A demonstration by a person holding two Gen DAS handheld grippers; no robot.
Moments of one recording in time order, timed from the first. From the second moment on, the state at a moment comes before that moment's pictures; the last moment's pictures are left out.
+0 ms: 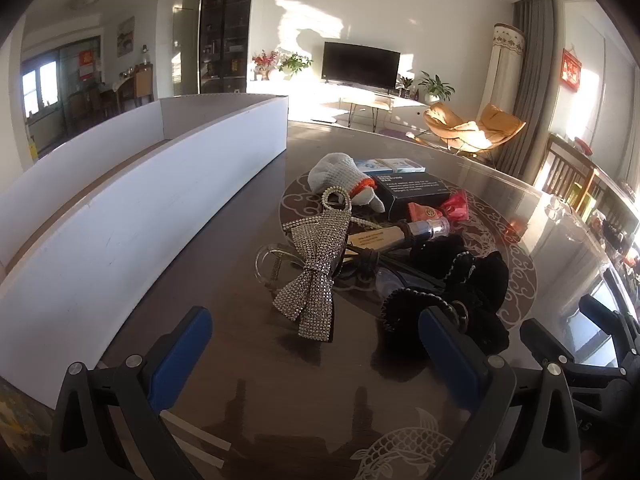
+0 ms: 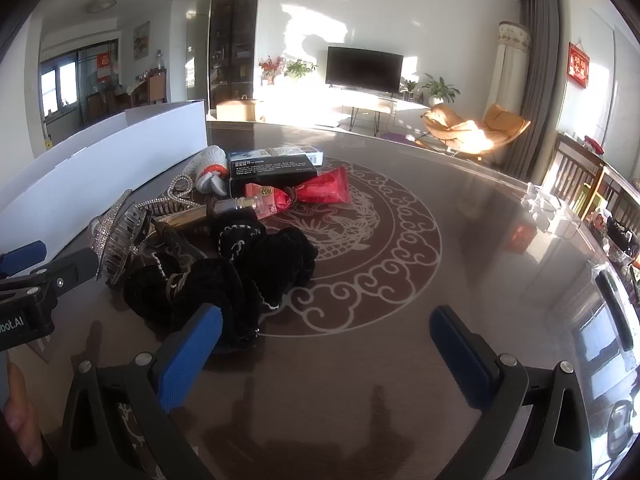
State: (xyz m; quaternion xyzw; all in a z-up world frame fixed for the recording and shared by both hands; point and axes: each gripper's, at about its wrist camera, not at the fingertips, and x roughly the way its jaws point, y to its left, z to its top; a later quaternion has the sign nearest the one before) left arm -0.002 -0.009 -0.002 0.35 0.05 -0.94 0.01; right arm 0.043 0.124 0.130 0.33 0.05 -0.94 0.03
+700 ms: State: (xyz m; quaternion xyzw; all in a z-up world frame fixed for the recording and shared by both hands) left arm -0.002 -0.007 -0.007 0.35 0.04 -0.94 0.02; right arm 0.041 0.118 0.126 0.34 0.06 -0.94 0.06
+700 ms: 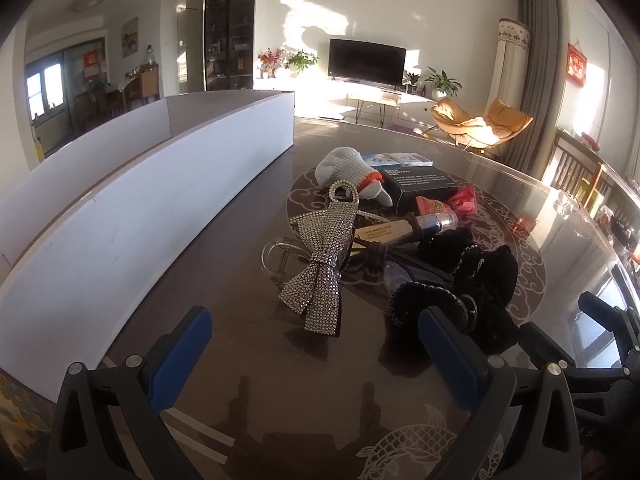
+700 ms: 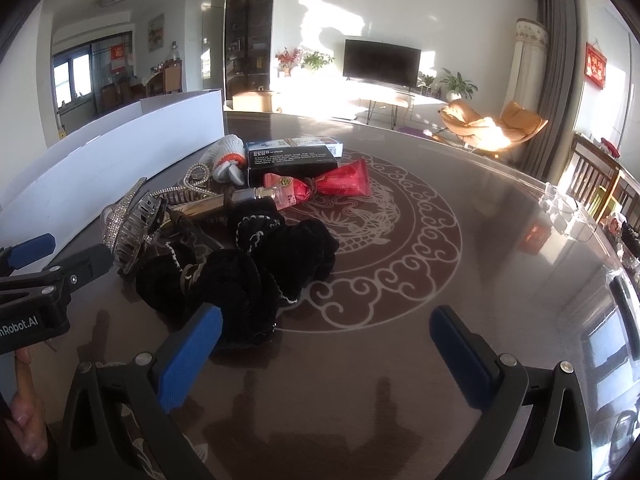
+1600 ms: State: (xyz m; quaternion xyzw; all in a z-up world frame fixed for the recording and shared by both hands) left arm -0.005 -0.030 -0.014 0.37 0.09 -0.92 0.05; right arm 0.031 0.119 0.119 0.37 0.05 -0.92 0.06
